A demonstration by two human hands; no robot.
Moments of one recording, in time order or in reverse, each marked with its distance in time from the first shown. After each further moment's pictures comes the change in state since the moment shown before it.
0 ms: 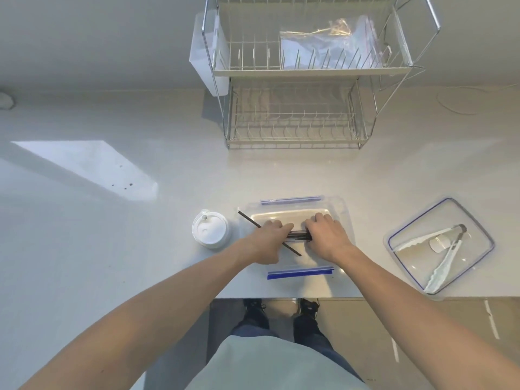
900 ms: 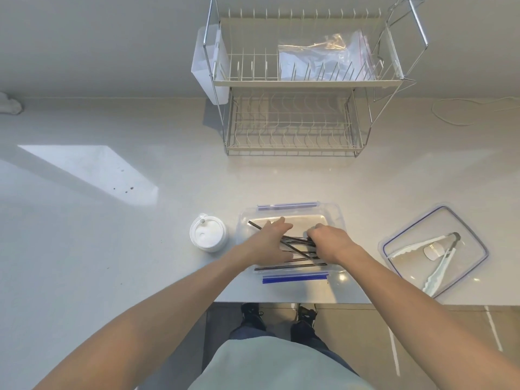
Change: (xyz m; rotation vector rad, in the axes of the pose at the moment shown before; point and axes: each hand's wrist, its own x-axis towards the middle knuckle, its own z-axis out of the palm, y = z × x) left_hand -0.009 0.016 -0.009 -0.351 0.078 -0.109; right_hand -0.009 0.016 -0.020 -0.098 -0.145 -0.090
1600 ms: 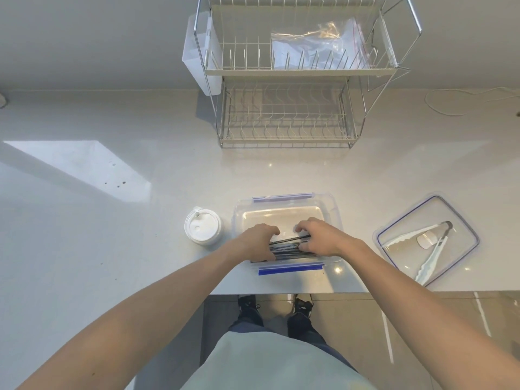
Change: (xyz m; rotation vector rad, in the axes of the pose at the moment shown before) left_hand 0.008 -0.022 0.013 0.191 -0.065 -0.021; right_hand -0.008 -0.001 0.001 0.436 -0.067 0.011
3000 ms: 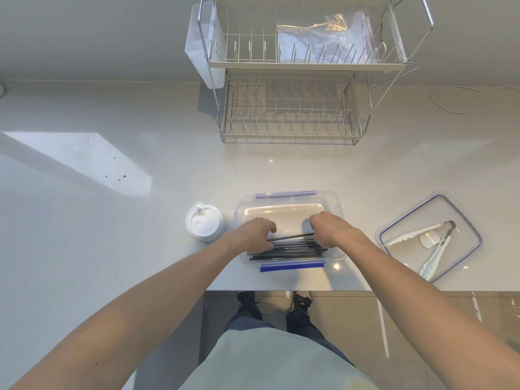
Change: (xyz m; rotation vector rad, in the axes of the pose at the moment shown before) left_hand 0.009 -0.014 -0.005 0.016 -0.005 -0.001; right_hand -0.012 -0.025 -0.023 -0.262 -0.032 0.163
